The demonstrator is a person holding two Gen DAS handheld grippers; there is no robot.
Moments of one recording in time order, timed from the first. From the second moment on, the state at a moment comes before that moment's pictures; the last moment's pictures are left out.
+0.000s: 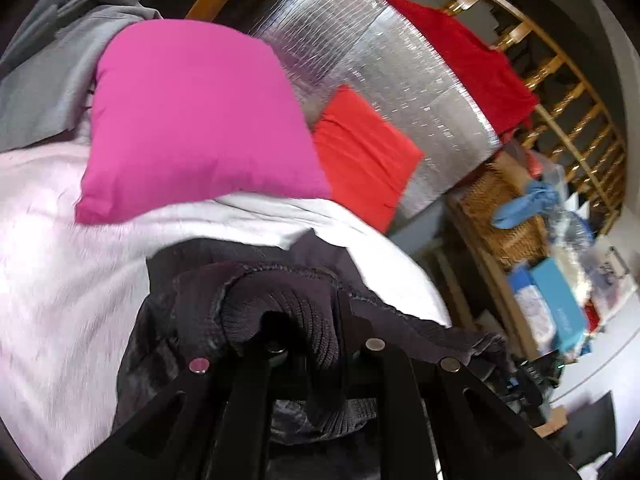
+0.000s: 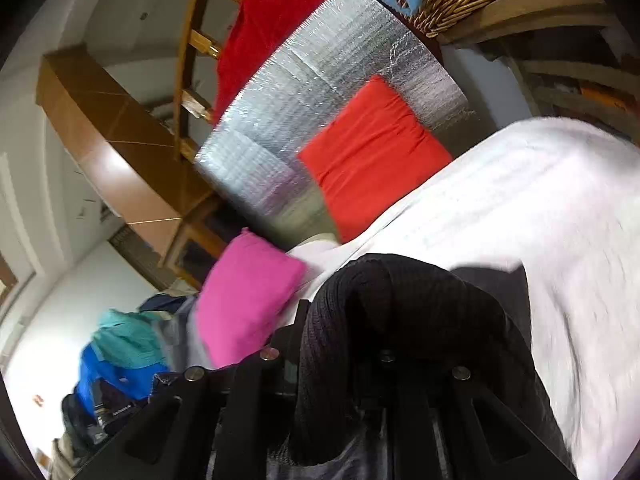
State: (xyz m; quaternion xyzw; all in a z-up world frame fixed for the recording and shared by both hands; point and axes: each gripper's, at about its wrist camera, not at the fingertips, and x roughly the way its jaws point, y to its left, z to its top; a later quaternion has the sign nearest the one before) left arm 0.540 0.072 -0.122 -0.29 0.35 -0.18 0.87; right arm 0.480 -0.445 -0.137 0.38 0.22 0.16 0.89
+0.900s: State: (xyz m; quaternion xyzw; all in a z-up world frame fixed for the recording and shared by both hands) left arm 0.670 0.045 -0.212 -0.25 0.39 -0.15 0.88; right arm 0.615 -0.465 -0.241 0.49 0.28 0.15 0.81
